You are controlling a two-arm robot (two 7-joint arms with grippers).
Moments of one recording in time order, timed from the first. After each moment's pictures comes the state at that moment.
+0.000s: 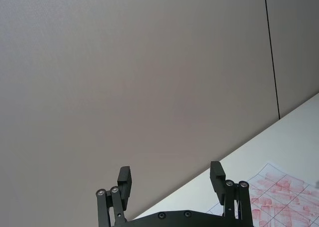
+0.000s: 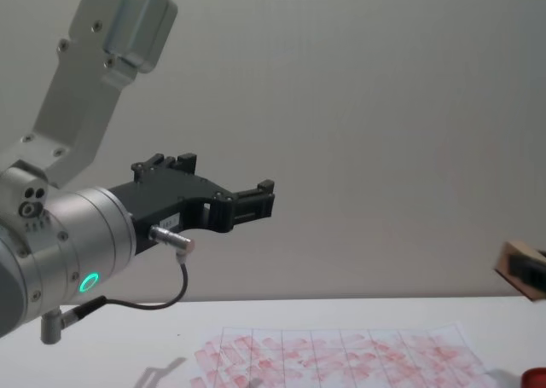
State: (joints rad) left arm -0.24 0.38 0.45 -1.63 -0.20 0.01 -0.01; right arm 0.07 0.40 -0.20 -1.63 0.41 0.18 0.19
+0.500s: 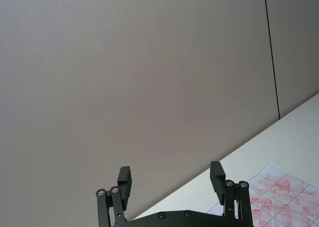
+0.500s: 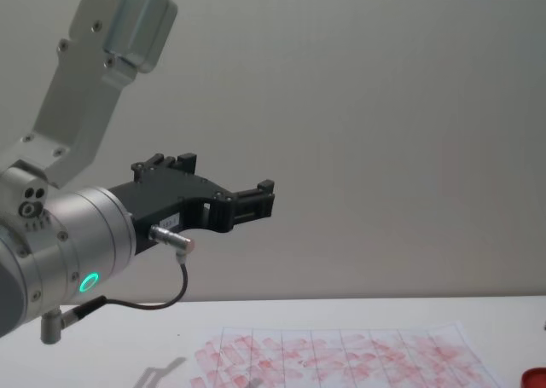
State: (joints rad) left arm -0.24 0.38 0.45 -1.63 -0.20 0.01 -0.01; right arm 0.01 0.42 -0.18 -1.66 0.44 0.31 0.08
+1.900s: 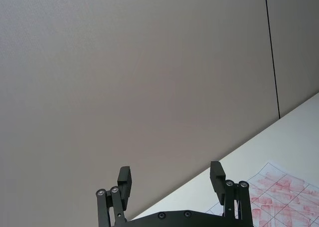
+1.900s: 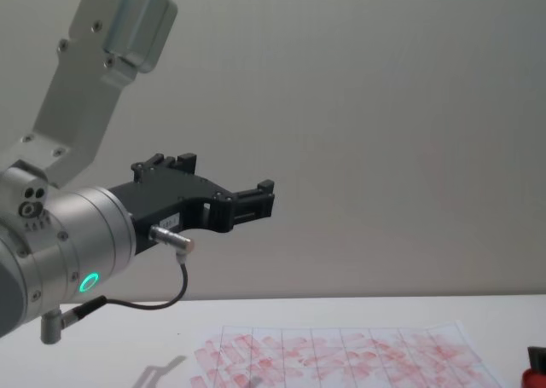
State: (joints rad) left arm -0.24 0.38 0.45 -1.63 -0.20 0.01 -0.01; right arm 0.08 0.40 -0.20 -1.56 0.39 0.40 0.11
